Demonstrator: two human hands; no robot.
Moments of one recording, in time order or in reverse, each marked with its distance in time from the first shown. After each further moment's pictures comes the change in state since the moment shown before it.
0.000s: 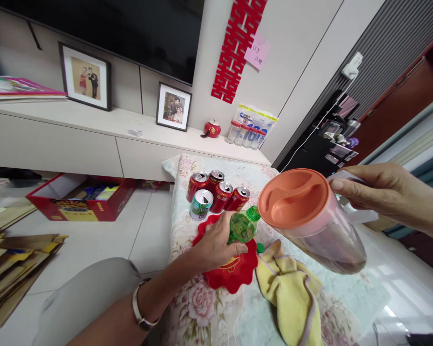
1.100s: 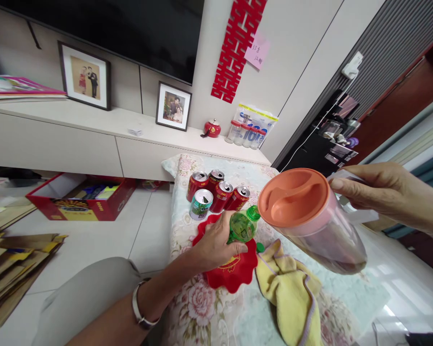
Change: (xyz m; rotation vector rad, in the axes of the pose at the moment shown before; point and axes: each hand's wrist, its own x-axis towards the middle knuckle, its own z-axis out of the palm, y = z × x) left_hand -0.001 0.000 0.000 0.013 0.009 0.007; right_hand 0.001 0.001 0.001 0.006 -0.011 -0.053
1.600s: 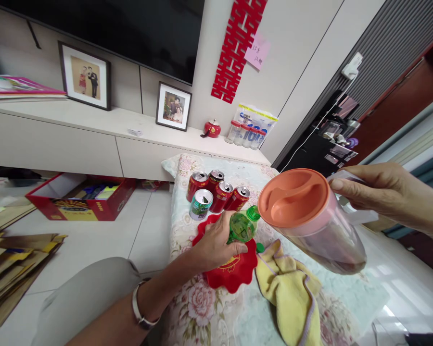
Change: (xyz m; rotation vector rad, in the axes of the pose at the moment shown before) left_hand 0.000 0.001 -0.001 0.001 -0.009 0.005; right_hand -0.003 0.006 -0.002 0.006 0.003 0.015
